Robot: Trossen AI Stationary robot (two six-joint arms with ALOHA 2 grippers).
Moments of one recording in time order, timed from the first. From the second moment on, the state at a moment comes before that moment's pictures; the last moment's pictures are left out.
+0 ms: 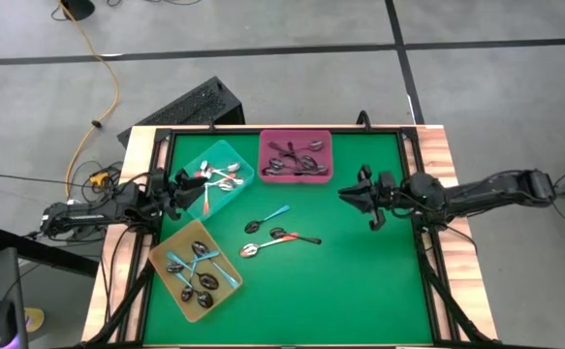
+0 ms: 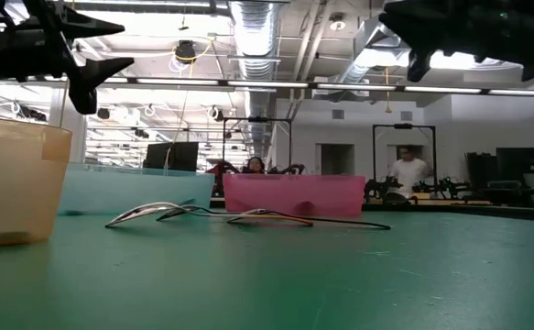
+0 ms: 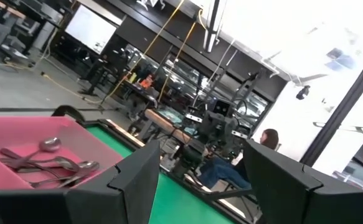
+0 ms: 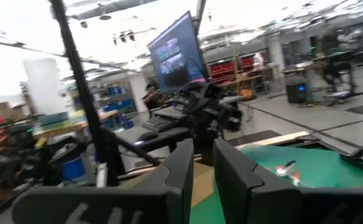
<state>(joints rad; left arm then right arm) 0.09 0.01 0.01 0.26 -0.18 -0.58 -0.03 0.85 0.24 0.87 -0.02 0.26</state>
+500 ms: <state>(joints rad) 0.09 0.01 0.07 0.21 -0.14 -0.59 -0.03 1.05 0.34 0.86 0.06 0.26</state>
